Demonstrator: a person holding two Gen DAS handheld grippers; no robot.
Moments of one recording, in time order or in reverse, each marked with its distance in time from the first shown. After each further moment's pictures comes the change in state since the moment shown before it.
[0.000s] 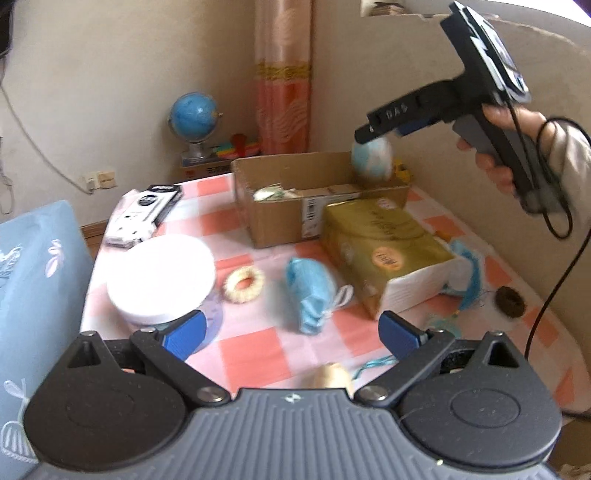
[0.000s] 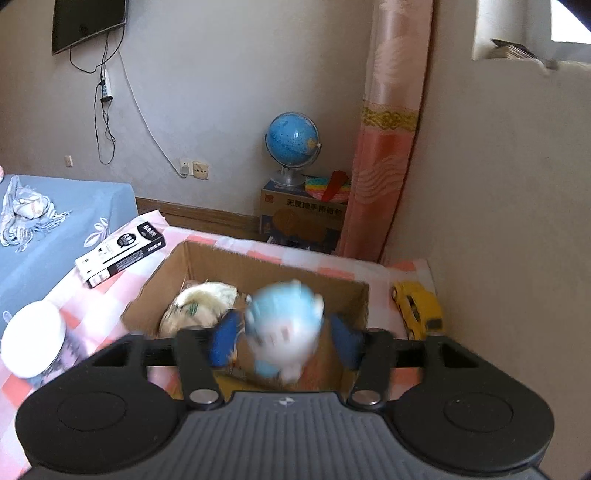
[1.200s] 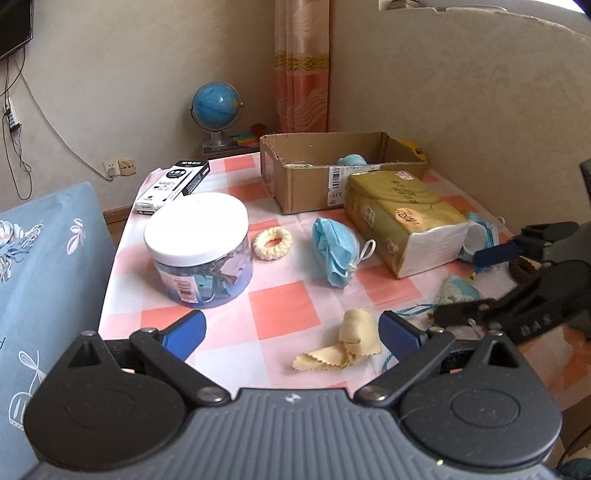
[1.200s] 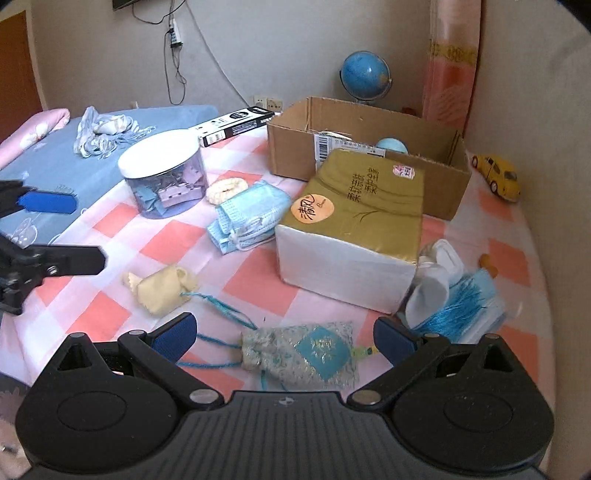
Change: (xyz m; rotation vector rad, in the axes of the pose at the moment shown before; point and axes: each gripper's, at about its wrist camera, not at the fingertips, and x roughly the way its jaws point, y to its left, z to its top) left arm -0.016 0.012 -0.038 -0.022 0.014 0.039; right arm -0.074 0.074 -0.169 -0.023 0.146 0.219
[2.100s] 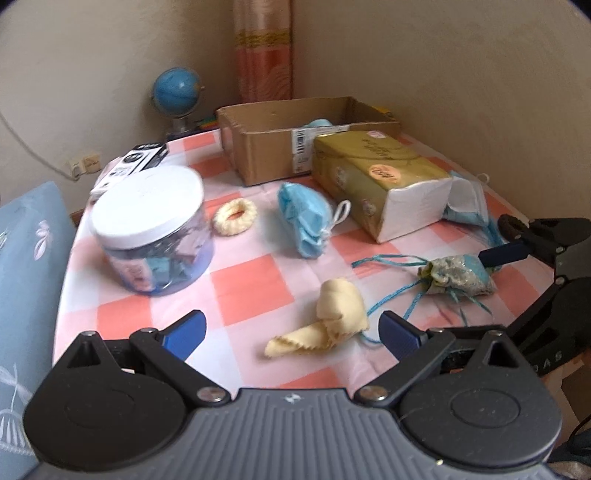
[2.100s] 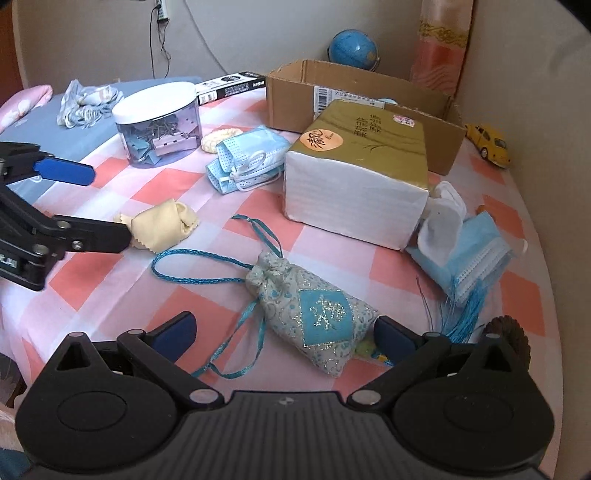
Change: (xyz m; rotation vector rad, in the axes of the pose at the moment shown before) left arm 0.034 -0.013 -0.012 0.096 0.051 -0.093; right arm 0.003 0.023 -0.040 -0.014 0.056 -0.094
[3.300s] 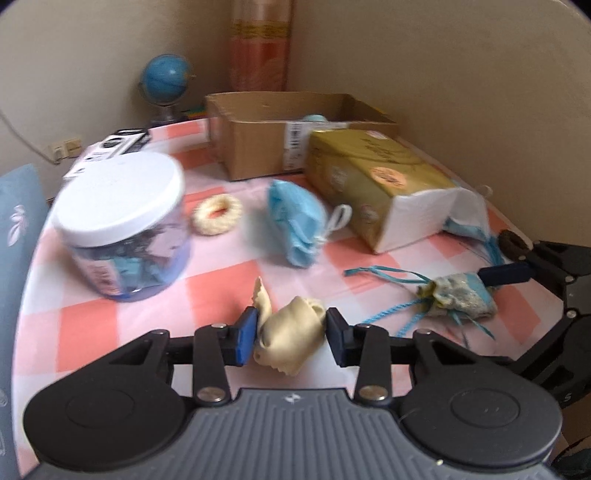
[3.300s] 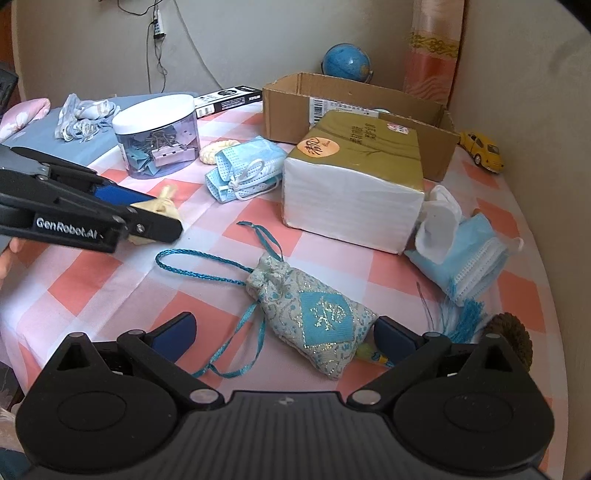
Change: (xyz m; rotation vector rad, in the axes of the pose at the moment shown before) left arm 0.023 0.012 0.004 -0.073 0.012 -0.057; right arm 0.001 0.003 -0.001 0.001 -0.040 0.006
